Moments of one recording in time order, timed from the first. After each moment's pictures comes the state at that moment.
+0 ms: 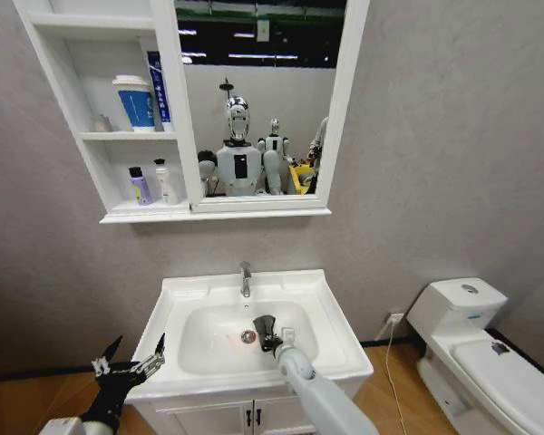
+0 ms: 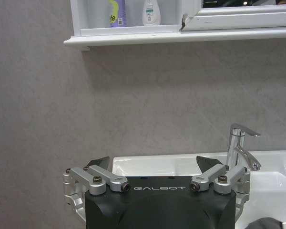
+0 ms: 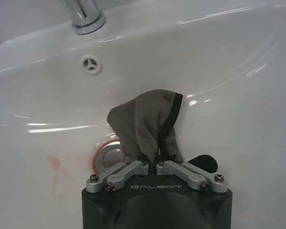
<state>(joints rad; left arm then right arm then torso) 2.05 -1.36 -0.83 -2.50 -0.34 0.15 -0.07 -0.90 1.41 -0.13 1.32 0.82 -0.40 0.45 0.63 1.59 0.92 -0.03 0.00</state>
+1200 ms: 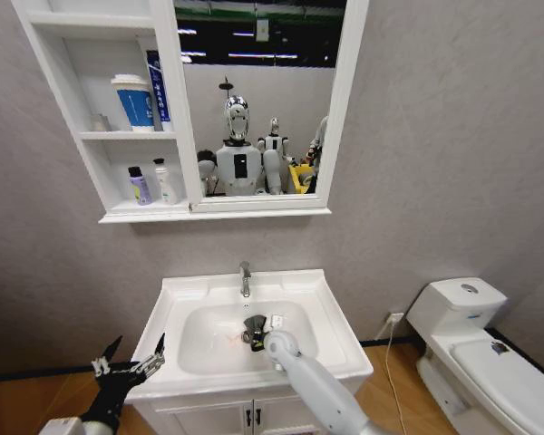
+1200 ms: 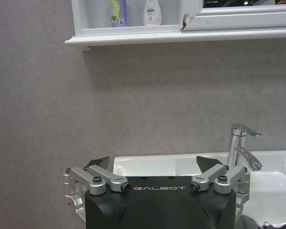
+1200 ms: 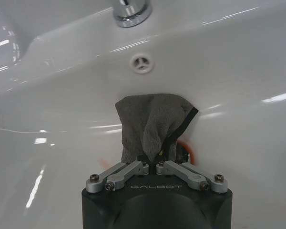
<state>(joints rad) 2.05 -1.36 -0.83 -2.50 -0.34 0.15 -0.07 -0.73 1.49 -0.23 1.24 1.10 -0.51 0.60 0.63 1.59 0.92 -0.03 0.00</state>
